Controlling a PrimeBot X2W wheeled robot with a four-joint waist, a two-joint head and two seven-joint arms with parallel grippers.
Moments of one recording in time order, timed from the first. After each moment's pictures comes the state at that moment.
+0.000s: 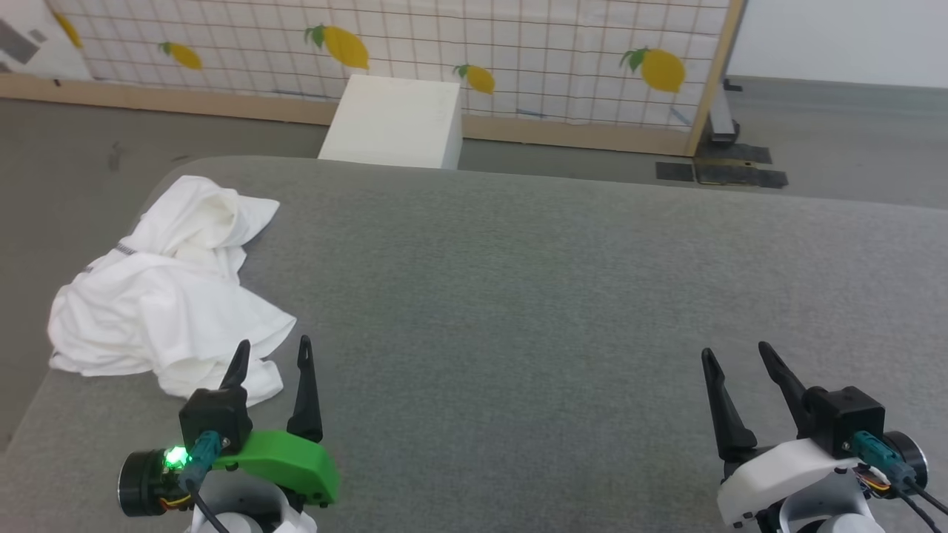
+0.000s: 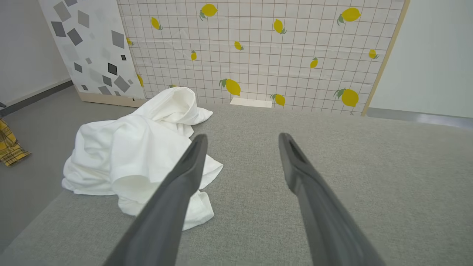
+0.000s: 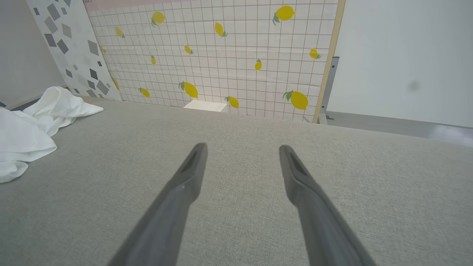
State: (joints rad) left arm -0.01 0.06 -0.03 0.05 -0.09 0.04 -0.09; right arm 0.02 -0.05 -0.01 0.09 0.08 0.13 -0.09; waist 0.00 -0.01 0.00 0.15
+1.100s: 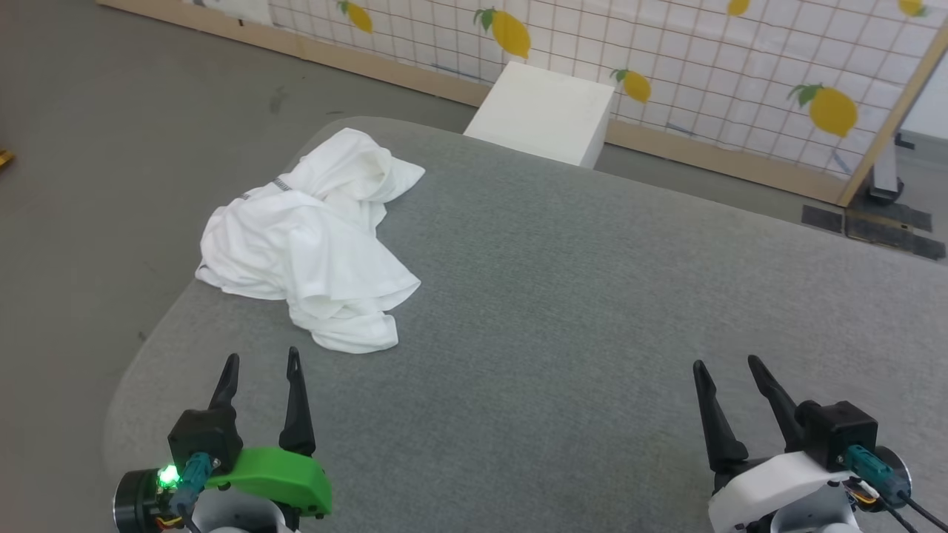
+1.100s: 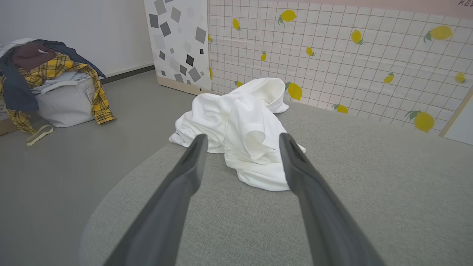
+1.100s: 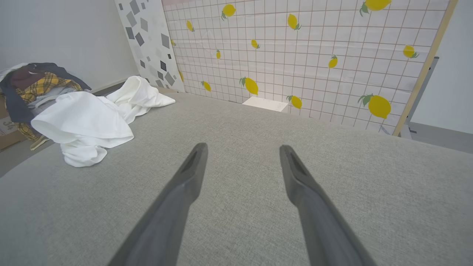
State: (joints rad) left arm 0.01 0.06 -0.02 0.07 -0.12 0.06 -0.16; right arm 0.02 -0.05 0.01 0.16 0.13 0.13 -0.15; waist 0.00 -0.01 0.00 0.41
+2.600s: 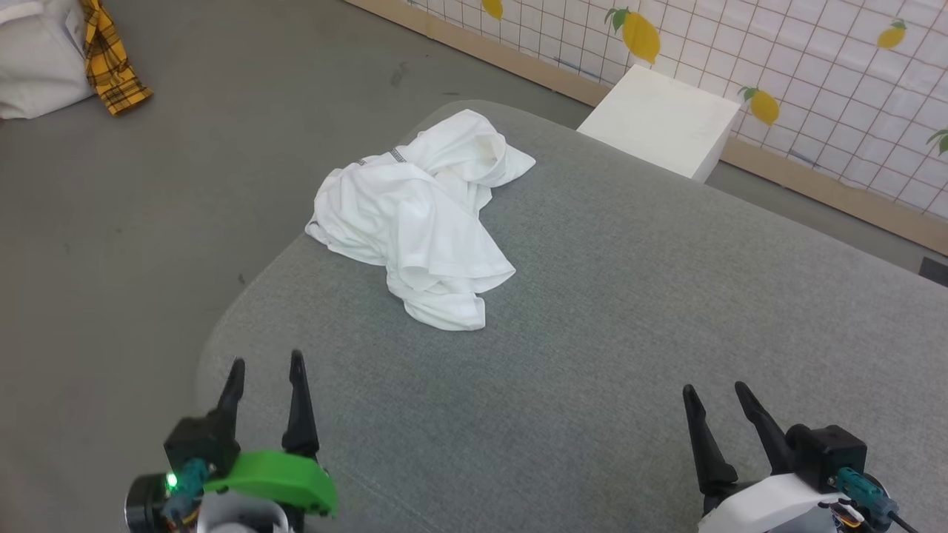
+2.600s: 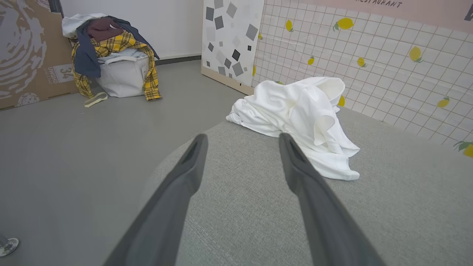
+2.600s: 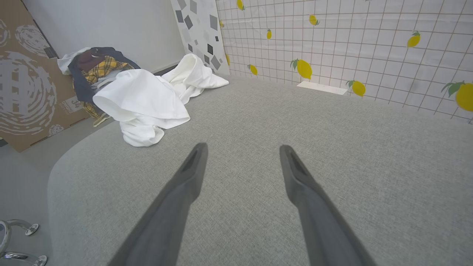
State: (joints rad) left arm 0.00 0.08 -0.05 0.15 -0.22 0.06 -0.25; right arm 0.04 -0.05 0.04 0.24 0.19 0.13 -0.20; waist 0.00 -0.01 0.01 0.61
